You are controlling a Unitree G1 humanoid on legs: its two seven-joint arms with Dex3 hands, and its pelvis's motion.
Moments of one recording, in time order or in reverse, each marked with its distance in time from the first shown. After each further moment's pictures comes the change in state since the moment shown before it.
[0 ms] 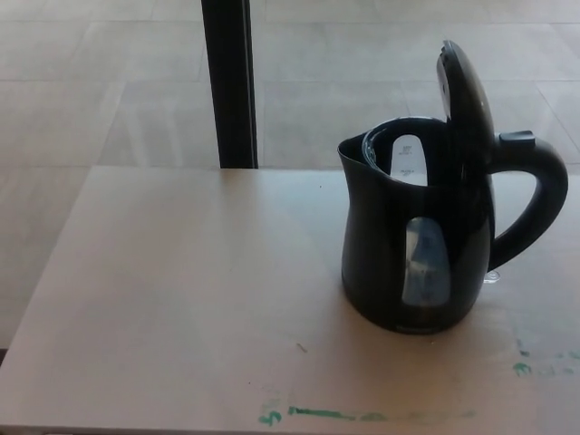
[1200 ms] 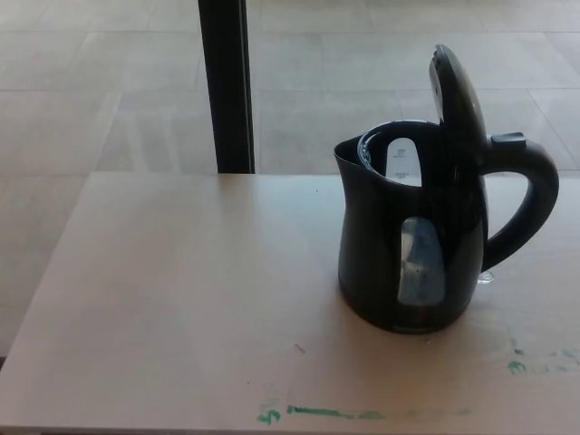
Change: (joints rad) left_arm 0.019 -0.036 -0.052 -0.101 0.087 -0.008 0.129; right_arm 0.899 0.331 -0.324 0.630 -0.105 -0.257 -0.090
